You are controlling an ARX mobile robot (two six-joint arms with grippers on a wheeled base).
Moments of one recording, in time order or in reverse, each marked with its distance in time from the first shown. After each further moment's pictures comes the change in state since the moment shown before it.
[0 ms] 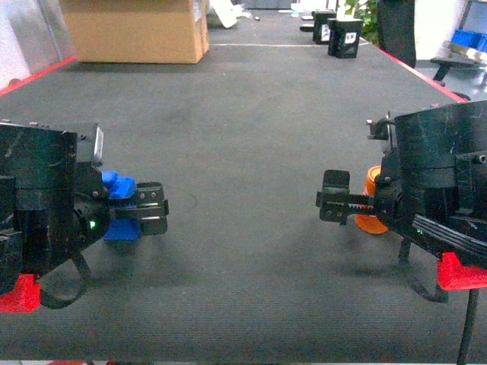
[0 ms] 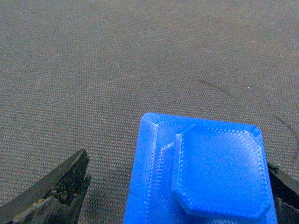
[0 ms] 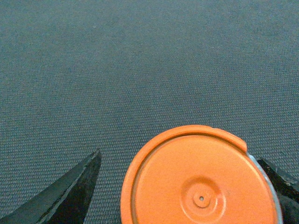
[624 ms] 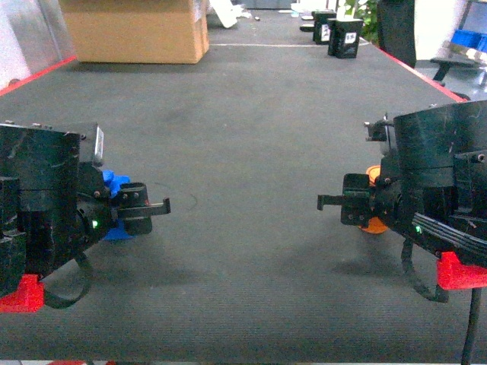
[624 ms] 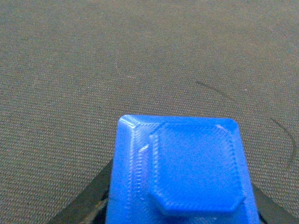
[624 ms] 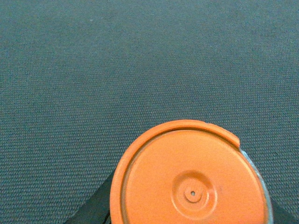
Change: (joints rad) left arm -0.004 0.007 0.004 0.008 -0.005 -0.020; right arm 0.000 0.002 0.005 -0.013 0.013 -0.039
